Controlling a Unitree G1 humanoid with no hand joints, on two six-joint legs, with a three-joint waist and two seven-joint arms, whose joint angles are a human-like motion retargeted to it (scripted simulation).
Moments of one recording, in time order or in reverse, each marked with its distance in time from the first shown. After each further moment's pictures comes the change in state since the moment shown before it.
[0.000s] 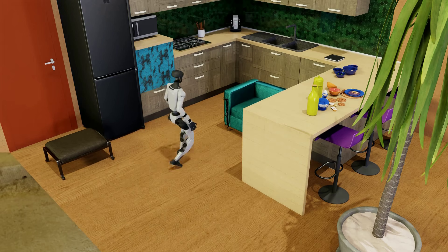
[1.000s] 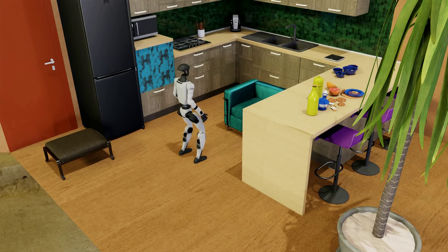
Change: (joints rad) body 0.353 0.010 0.066 -0.026 -0.090 -0.066 -0.024 0.041 -0.072 -0.246 -0.639 -0.024 0.007 -0.122 0.041 -0.070 -0.022 0.146 0.166 -0.040 -0.039 -0.083 0.062 -0.025 -0.004 0.161 -0.090 -0.186 0.199
